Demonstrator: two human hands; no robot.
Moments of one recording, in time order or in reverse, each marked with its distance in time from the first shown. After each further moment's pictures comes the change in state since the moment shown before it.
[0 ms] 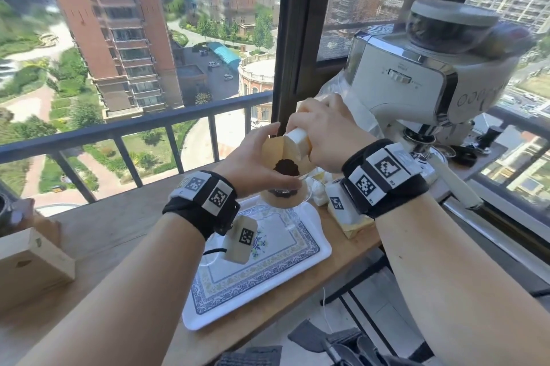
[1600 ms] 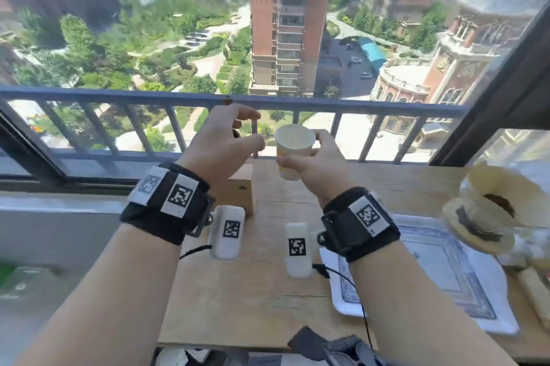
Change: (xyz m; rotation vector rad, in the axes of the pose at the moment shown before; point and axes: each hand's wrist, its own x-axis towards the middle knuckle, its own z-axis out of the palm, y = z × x) left_hand -0.016 0.144 0.165 -0.092 -0.249 0.193; right_hand -0.242 0.114 0.037 1.019 0.377 1.094
